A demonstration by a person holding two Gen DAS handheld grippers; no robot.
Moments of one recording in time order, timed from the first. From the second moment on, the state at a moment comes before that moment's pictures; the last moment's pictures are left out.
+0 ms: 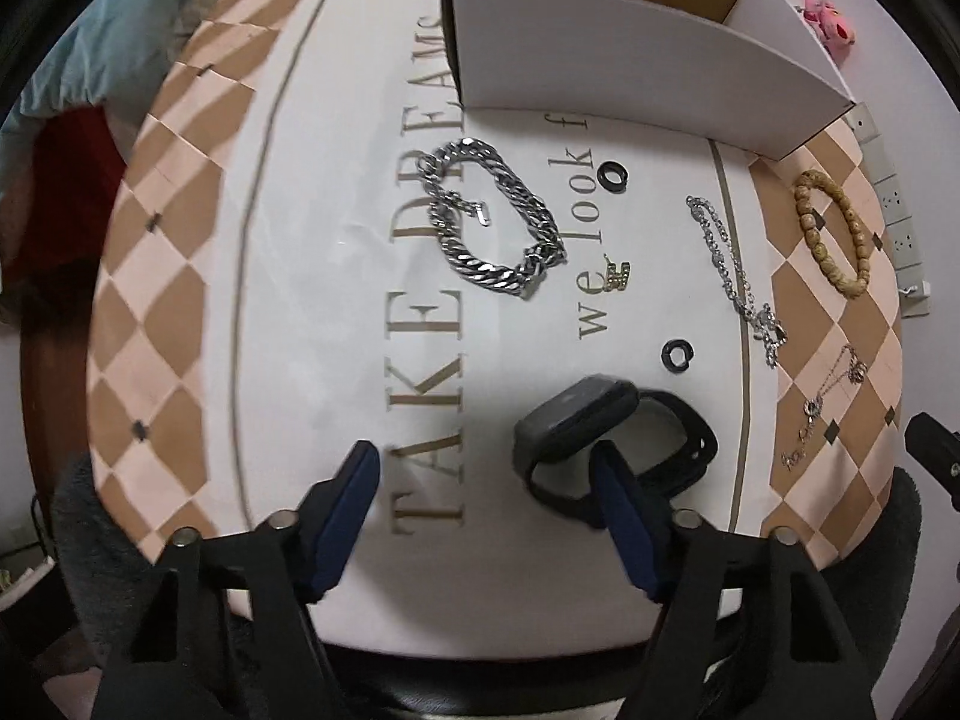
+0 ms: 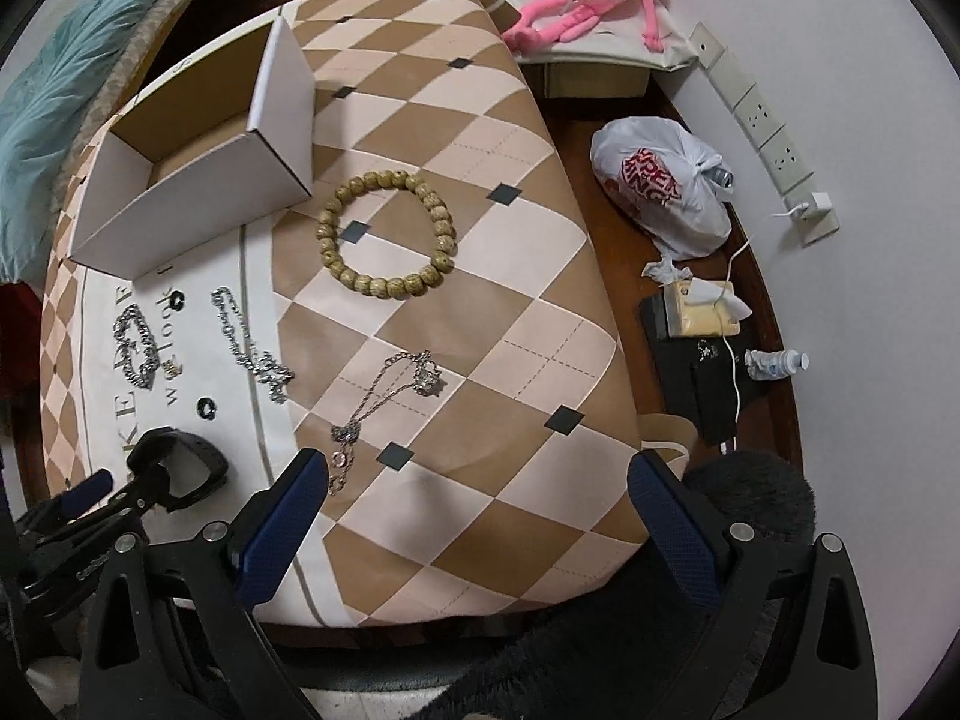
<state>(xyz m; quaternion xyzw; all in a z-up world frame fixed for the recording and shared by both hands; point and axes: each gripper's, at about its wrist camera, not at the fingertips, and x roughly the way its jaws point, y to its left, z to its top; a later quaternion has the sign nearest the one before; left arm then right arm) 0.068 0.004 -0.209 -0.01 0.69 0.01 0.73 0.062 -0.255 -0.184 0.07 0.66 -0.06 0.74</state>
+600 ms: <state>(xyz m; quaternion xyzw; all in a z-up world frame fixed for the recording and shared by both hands) 0.075 0.024 -0.188 0.04 0.63 0.05 0.77 0.138 -0.259 -0.218 0.09 0.64 -0.09 0.76</state>
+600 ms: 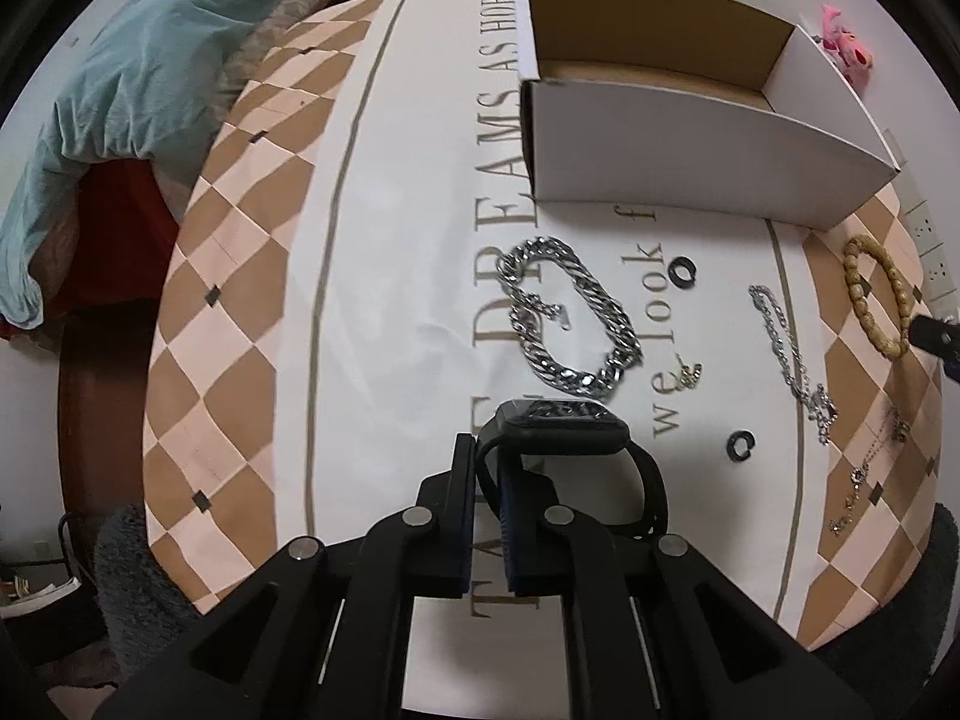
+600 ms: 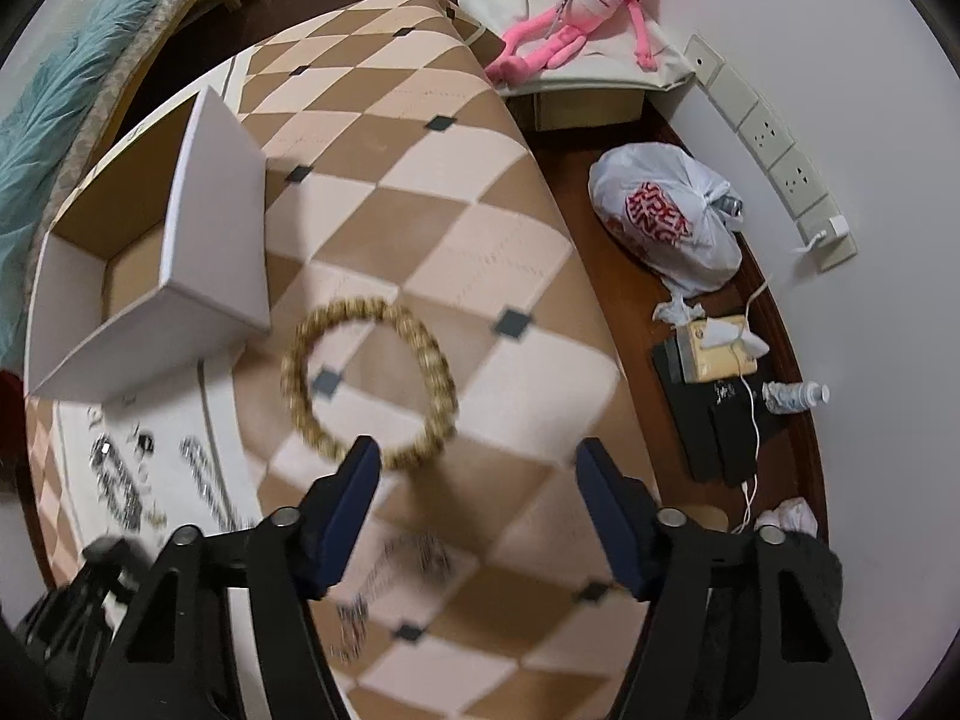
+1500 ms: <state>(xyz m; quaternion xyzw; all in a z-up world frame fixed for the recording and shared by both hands) 0.084 0.009 -0.126 0.01 0.58 0.01 0.81 0.109 -0.218 -0.154 0.08 0.59 0.02 0.81</state>
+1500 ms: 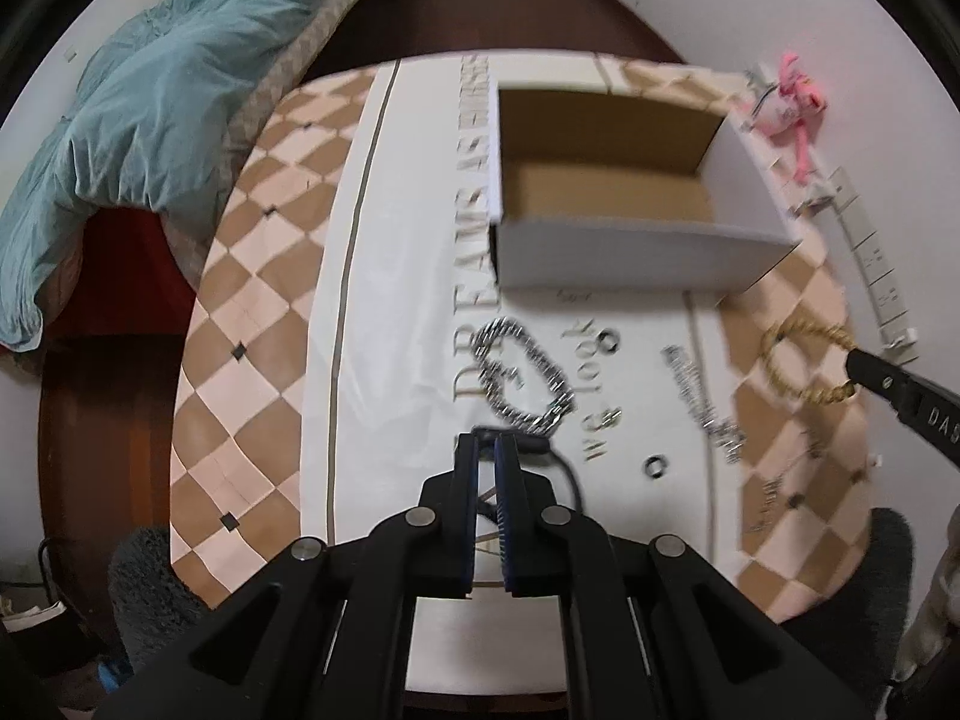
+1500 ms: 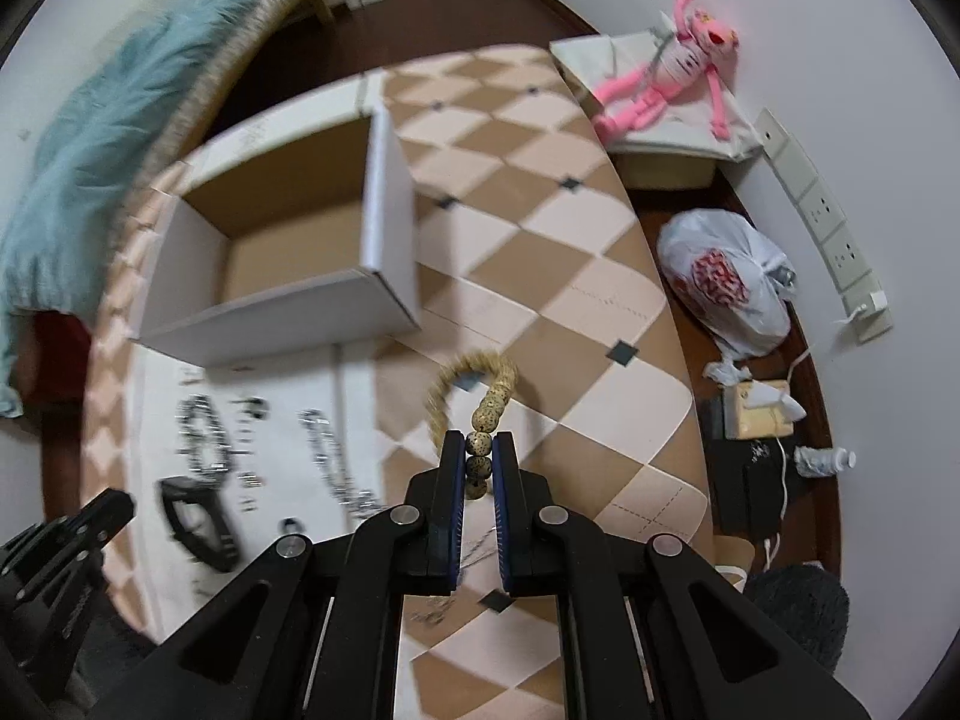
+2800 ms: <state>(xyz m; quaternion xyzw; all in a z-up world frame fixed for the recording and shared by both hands) 0.090 0.042 -0.207 -0.08 0.63 0.02 0.77 0.089 -0.196 -0.150 0.07 0.58 0.03 0.81</state>
